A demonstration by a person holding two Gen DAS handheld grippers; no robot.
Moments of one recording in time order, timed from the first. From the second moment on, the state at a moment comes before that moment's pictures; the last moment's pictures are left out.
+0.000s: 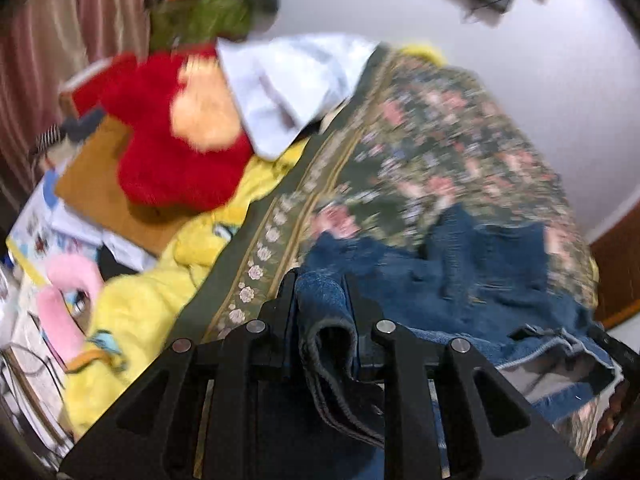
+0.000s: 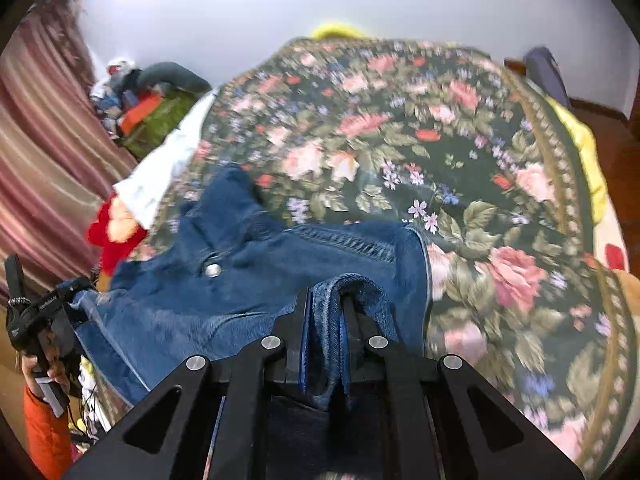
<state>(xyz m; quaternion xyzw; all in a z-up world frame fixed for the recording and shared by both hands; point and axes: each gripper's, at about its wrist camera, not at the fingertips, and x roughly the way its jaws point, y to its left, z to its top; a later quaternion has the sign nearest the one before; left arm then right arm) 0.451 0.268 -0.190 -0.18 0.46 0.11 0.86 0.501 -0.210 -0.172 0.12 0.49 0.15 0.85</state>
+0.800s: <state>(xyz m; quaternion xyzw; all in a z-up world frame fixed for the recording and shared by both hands) 0.433 0.227 -0.133 0.03 0.42 0.13 0.90 0.459 -0.287 -0.131 0.11 0.50 0.13 0.85</state>
